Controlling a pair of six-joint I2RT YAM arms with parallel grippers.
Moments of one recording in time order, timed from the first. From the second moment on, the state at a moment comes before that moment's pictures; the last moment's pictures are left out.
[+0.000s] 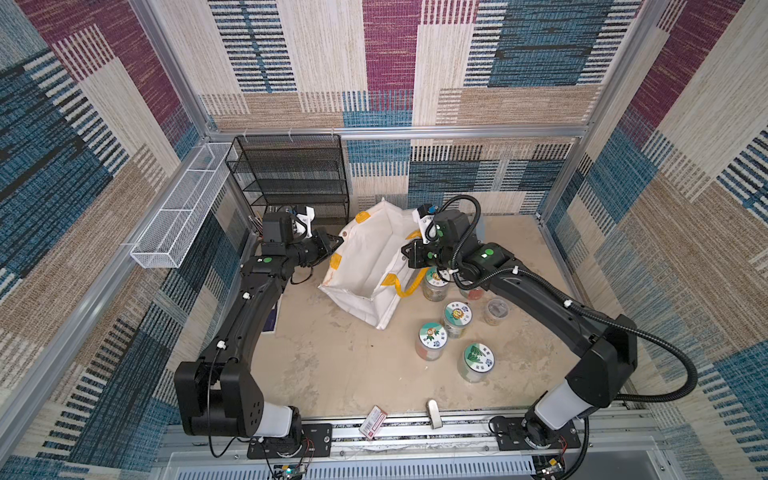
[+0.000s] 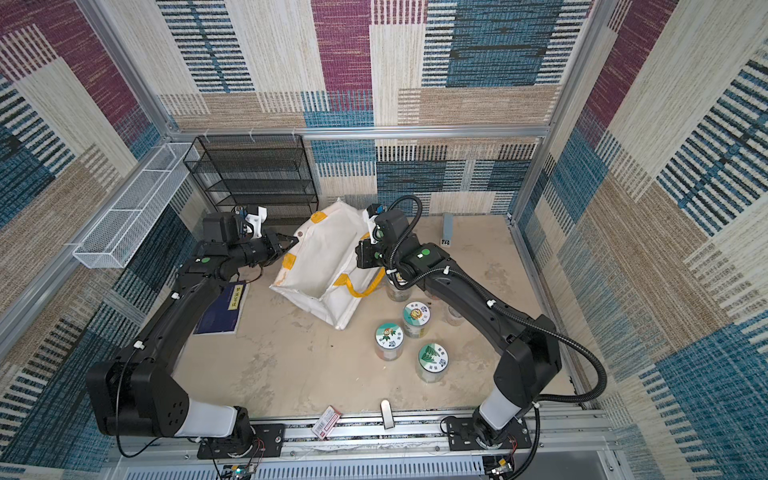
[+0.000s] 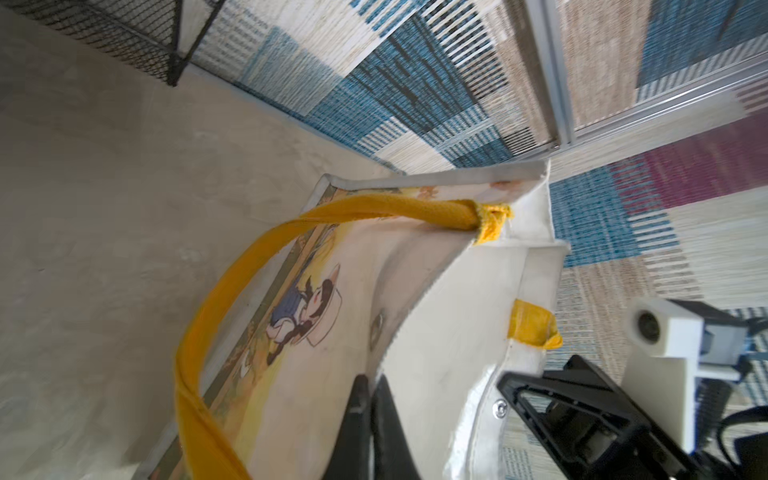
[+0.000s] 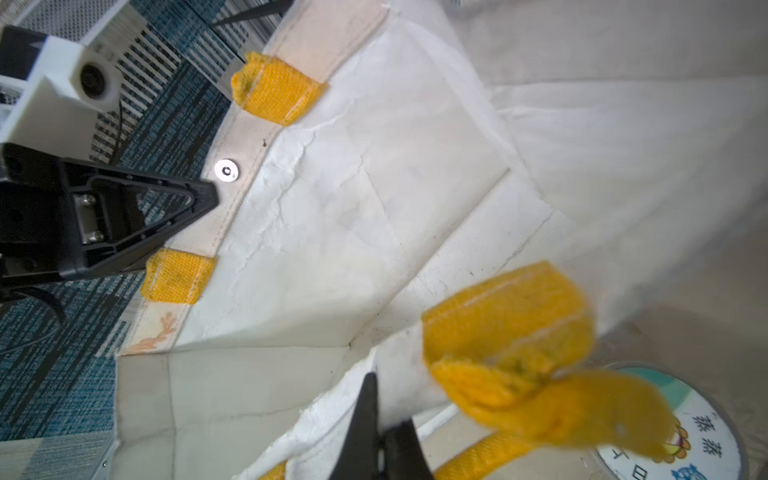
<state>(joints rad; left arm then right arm) -0.05 1.42 1.28 -0.43 0.61 -0.59 0.64 1.65 1.54 -0.49 -0.16 0.42</state>
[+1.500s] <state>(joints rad) 0.00 1.14 0.30 0.38 -0.30 -0.14 0.20 0.98 0.61 0.12 0.45 0.27</state>
